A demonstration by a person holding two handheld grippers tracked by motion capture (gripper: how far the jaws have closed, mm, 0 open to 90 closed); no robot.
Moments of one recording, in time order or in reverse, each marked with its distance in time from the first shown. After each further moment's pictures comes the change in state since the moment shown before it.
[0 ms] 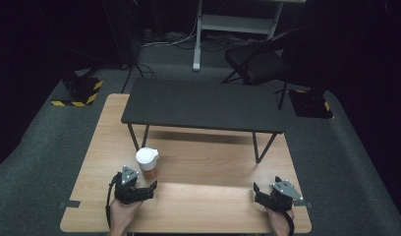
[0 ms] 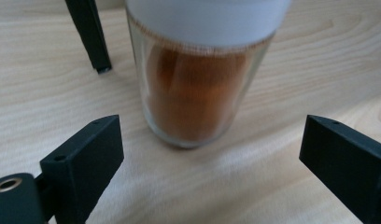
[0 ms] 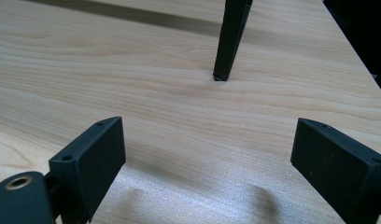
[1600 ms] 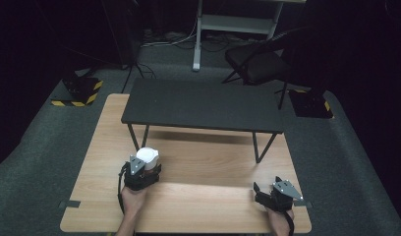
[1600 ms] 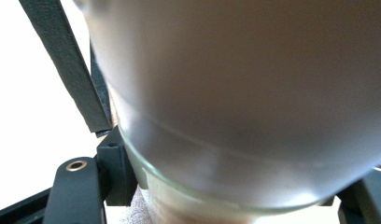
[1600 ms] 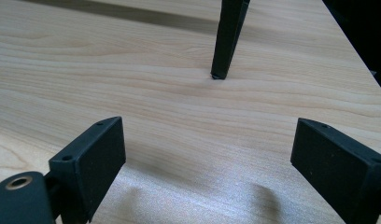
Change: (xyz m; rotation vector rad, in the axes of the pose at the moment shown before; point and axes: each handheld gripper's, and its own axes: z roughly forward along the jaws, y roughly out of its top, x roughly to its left) left arm -0.005 -0.004 0.041 -0.123 0.052 0.006; right arm 0.000 0.001 0.001 0.006 -0.005 0.010
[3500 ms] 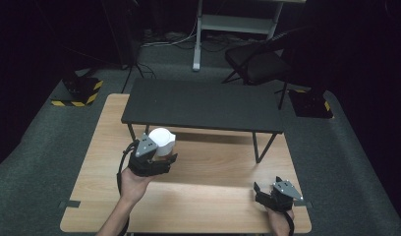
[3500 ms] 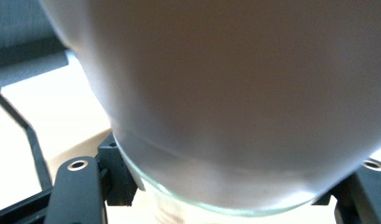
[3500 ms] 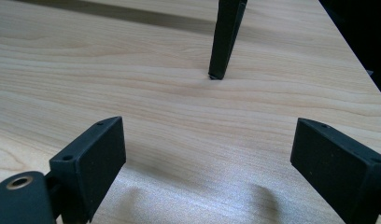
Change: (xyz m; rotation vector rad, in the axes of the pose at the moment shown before) left arm -0.015 0.139 -0.065 -0.011 -0.280 0.196; right arm 0.001 -0.001 0.000 -0.002 -0.008 0.004
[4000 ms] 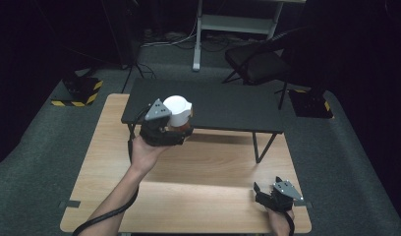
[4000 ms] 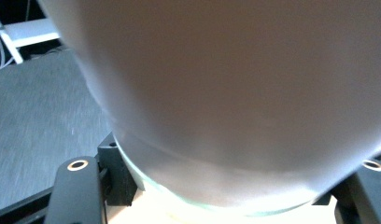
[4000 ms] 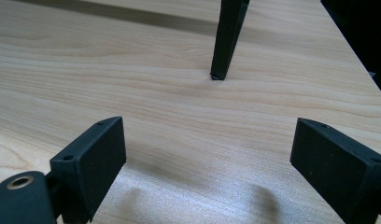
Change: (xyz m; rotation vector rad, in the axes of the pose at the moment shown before) left arm 0.027 0.081 0.026 -0.058 -0.114 0.003; right arm -0.001 -0.001 -0.001 -0.004 0.008 -0.003
